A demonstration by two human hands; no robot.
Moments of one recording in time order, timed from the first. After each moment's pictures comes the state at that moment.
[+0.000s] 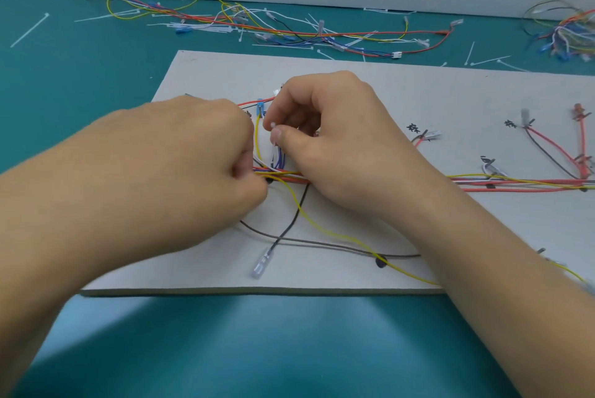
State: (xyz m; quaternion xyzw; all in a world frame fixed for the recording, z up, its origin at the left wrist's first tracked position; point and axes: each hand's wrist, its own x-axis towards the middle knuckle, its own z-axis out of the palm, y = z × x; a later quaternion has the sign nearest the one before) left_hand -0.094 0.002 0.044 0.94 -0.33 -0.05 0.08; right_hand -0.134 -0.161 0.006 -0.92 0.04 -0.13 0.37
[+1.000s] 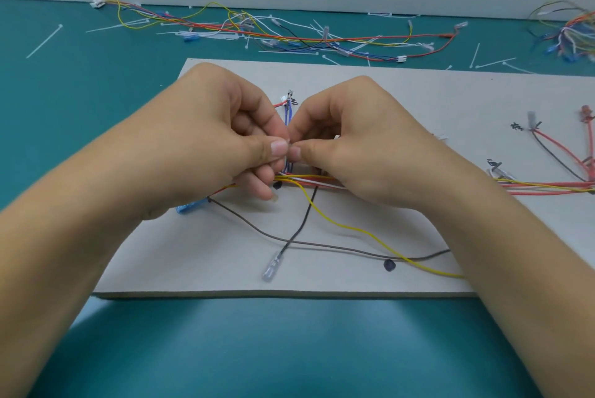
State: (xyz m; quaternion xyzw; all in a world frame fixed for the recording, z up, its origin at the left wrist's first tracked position) left_hand -0.062 0.001 0.026 0.81 -0.28 -0.22 0.46; right_hand -0.138 -0.178 0.016 -0.91 0.05 -0.03 0.41
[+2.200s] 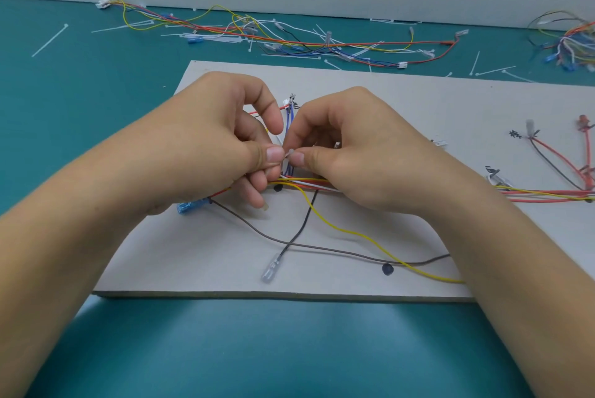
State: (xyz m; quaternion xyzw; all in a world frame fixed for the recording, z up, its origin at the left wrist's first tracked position) left_hand -0.054 -0.001 0.020 0.81 -0.29 -0.24 0.45; right_hand -0.139 -0.178 0.019 -0.93 0.02 -0.02 0.37
